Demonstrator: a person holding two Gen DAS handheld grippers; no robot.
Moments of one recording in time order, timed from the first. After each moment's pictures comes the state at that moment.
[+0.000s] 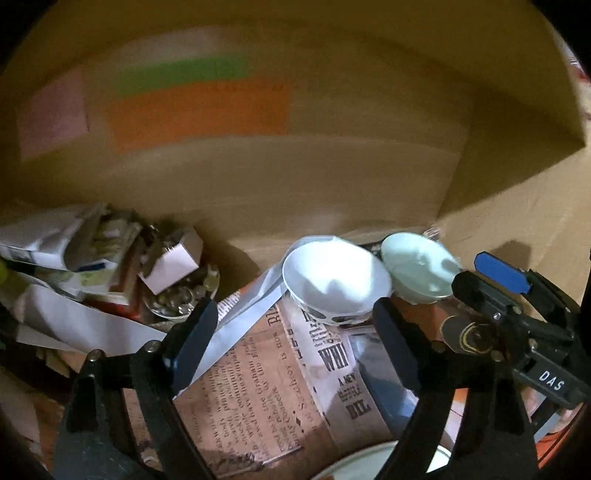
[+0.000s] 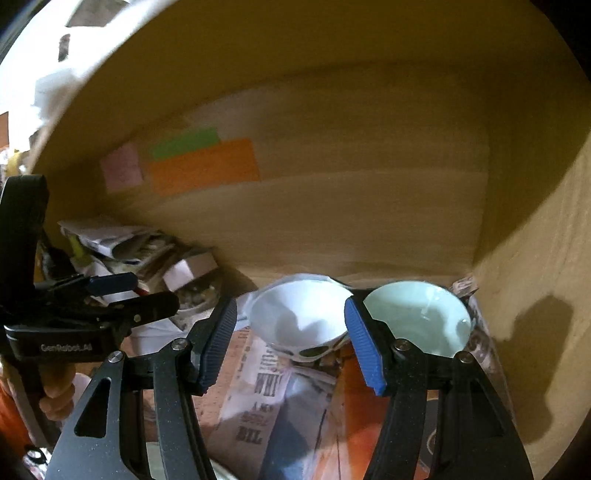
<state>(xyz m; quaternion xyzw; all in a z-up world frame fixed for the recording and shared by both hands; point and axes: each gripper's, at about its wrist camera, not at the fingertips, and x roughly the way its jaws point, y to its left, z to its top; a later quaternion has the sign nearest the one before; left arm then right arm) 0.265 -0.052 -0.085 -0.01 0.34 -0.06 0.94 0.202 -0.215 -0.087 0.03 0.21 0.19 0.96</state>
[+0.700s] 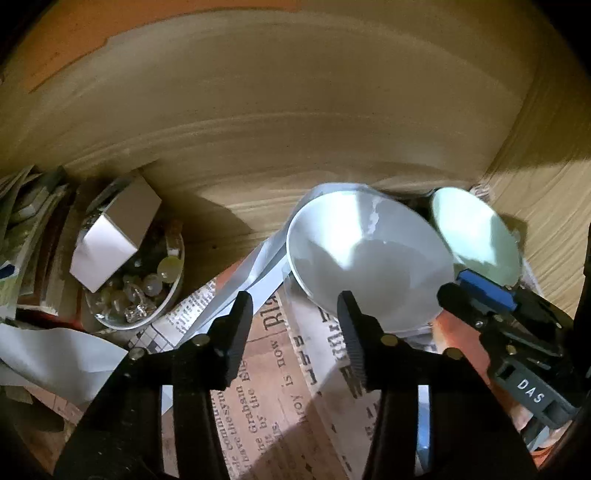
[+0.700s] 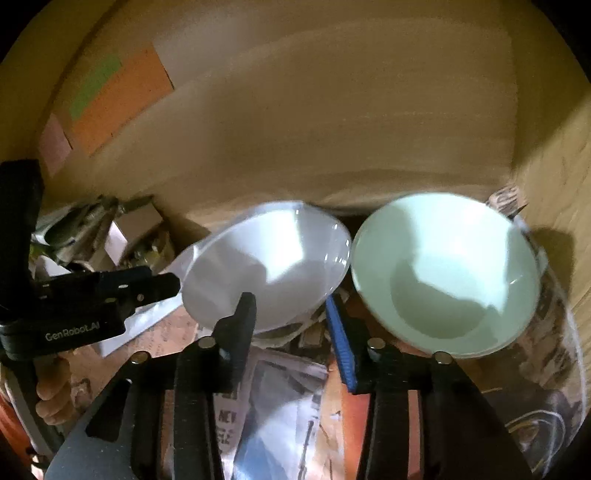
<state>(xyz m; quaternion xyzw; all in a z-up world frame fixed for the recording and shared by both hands) 0.358 -0.063 -0.154 0.01 0.45 -0.05 0.89 0.282 -0.215 -0.159 0.09 0.35 0.18 0.92</state>
